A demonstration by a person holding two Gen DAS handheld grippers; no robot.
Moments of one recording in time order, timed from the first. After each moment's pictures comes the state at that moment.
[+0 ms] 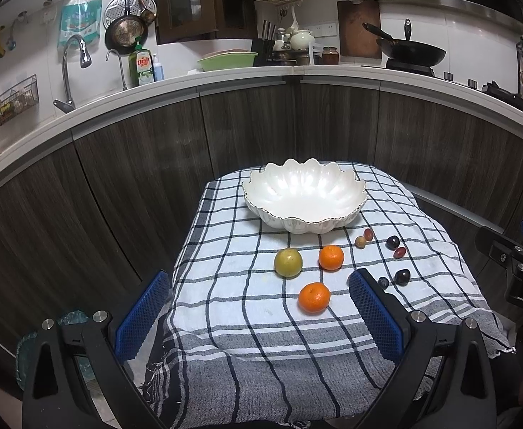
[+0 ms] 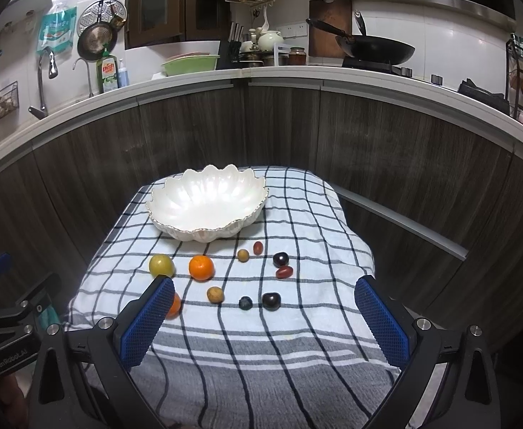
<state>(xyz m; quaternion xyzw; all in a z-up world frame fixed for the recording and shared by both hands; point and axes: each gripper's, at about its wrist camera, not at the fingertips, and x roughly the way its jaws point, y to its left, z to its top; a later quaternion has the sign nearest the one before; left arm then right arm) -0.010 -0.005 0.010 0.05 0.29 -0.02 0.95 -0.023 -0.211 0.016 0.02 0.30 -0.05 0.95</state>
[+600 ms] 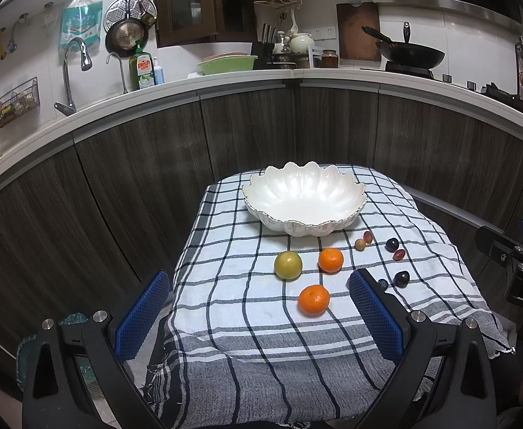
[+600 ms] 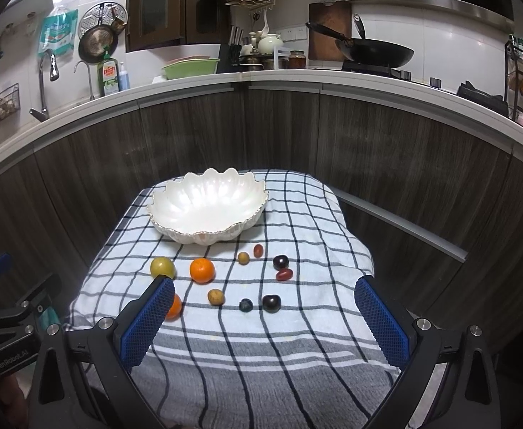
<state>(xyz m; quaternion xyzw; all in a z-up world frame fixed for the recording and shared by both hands) -0.011 -0.006 0.011 0.05 0.29 -0.02 0.96 -0.026 -0.211 0.017 0.02 0.30 -0.05 0.95</state>
